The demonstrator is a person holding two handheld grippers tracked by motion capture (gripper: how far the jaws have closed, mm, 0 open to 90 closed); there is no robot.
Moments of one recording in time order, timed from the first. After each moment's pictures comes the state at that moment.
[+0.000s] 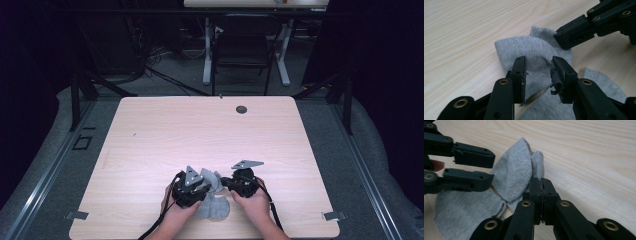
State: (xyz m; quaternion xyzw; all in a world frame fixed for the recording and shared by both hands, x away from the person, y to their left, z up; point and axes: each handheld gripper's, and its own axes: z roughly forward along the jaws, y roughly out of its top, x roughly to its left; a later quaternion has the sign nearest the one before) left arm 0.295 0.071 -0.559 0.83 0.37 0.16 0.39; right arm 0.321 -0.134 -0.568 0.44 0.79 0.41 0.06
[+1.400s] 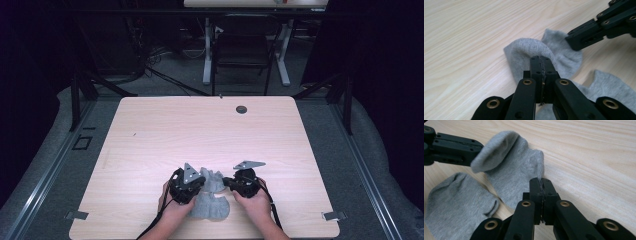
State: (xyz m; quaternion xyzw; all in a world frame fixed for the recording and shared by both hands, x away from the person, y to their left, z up) left arm 0.300 0.082 -0.551 0.83 0.36 0.18 0.38; right arm 0.322 -0.140 -0.572 0.45 0.79 0.40 0.07
